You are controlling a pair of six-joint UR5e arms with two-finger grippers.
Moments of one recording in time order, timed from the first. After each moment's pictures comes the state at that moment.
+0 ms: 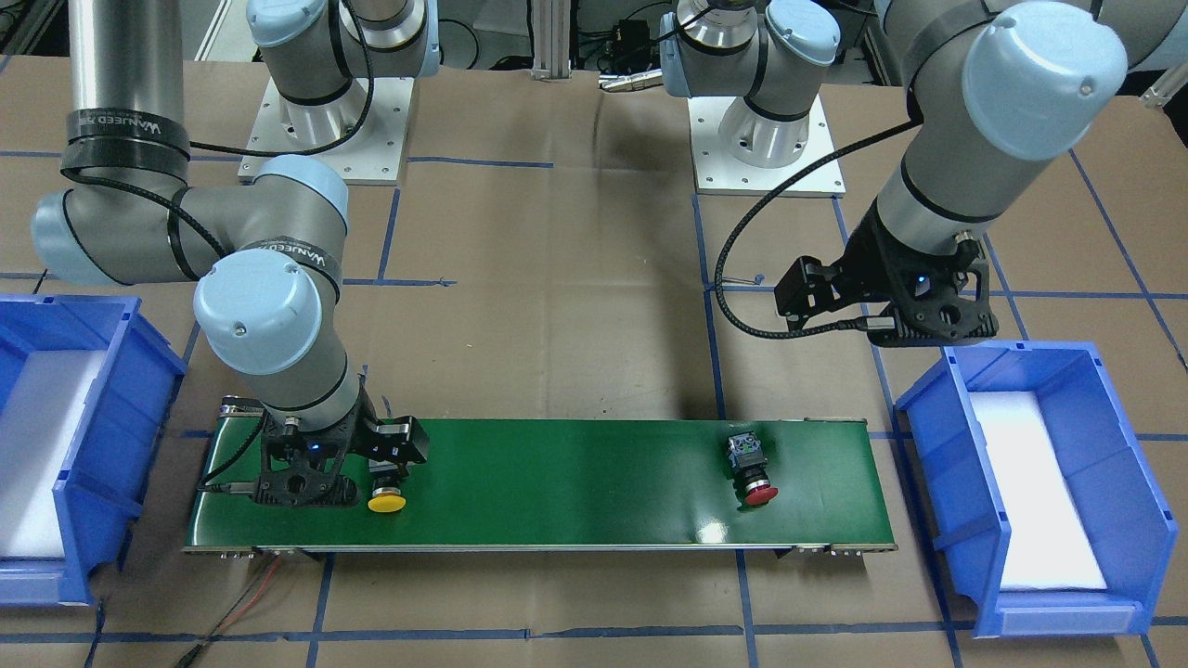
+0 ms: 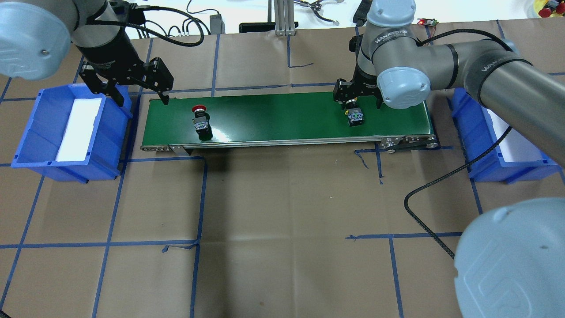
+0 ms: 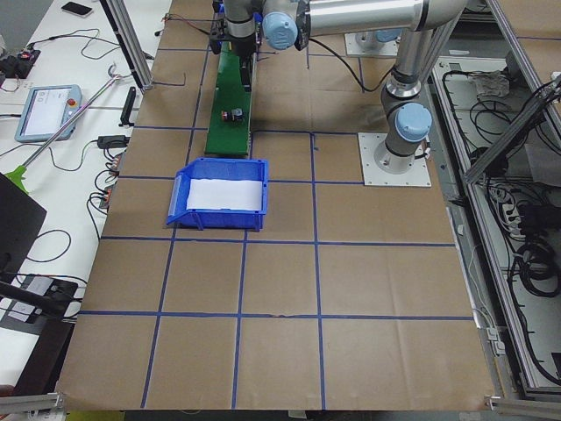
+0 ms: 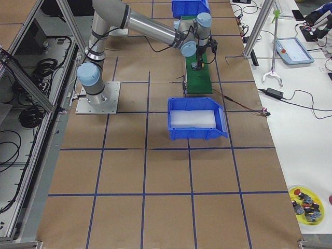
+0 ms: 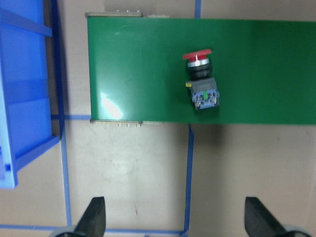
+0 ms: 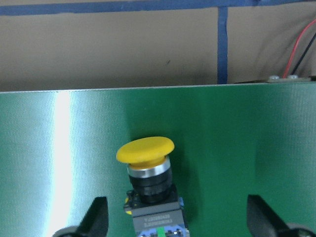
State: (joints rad) left arm -1.51 -1.67 -1.51 -1.57 1.60 0.05; right arm 1.65 -1.11 1.60 -2.10 -1.57 0.11
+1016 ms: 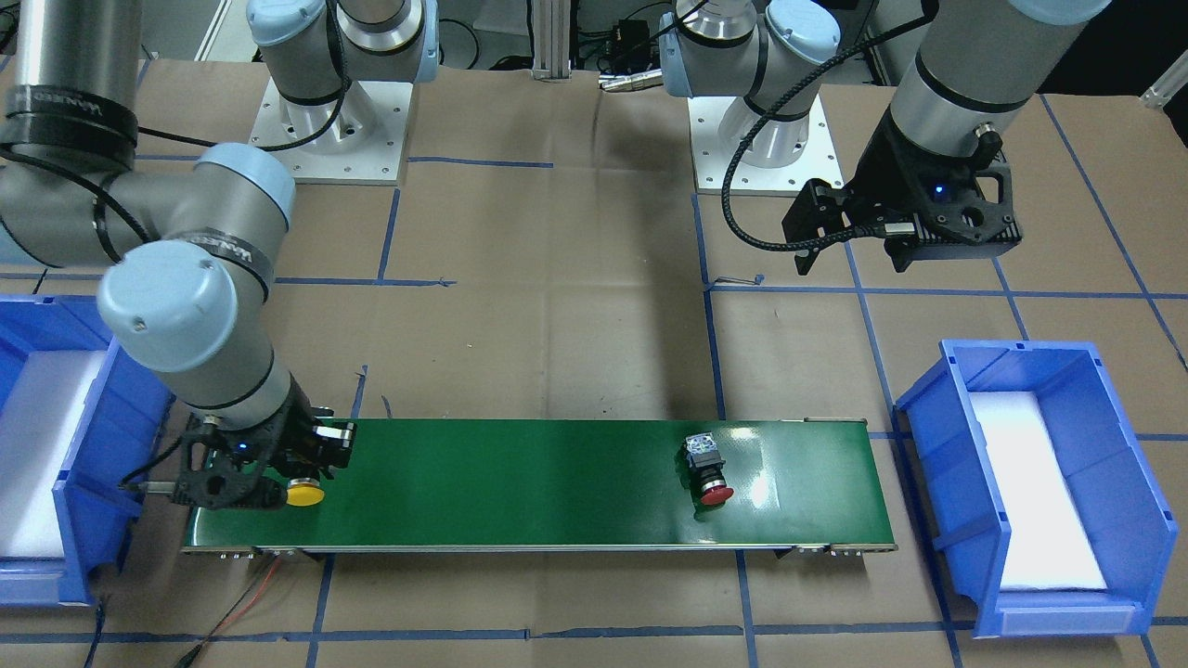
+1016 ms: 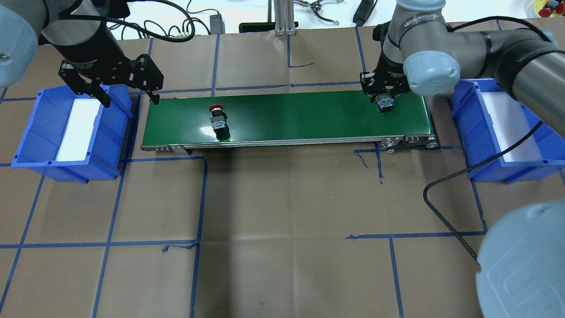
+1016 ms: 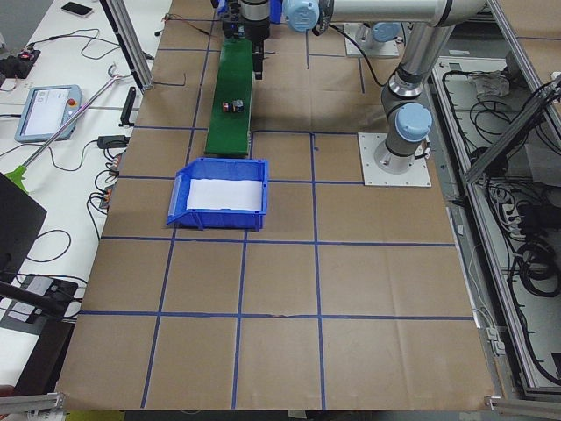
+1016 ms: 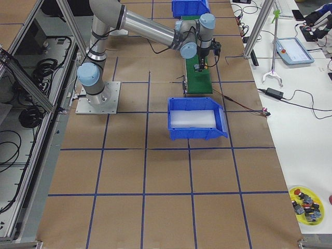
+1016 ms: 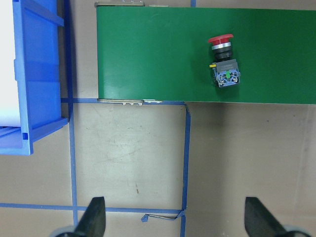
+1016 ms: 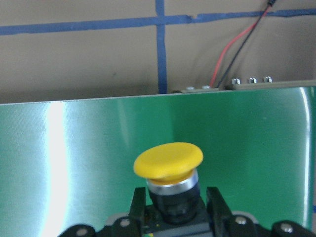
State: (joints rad) left arm -1.51 -1.61 -1.52 -1.58 1.60 0.02; right arm 1.54 -1.19 1.58 -2.01 -1.58 0.04
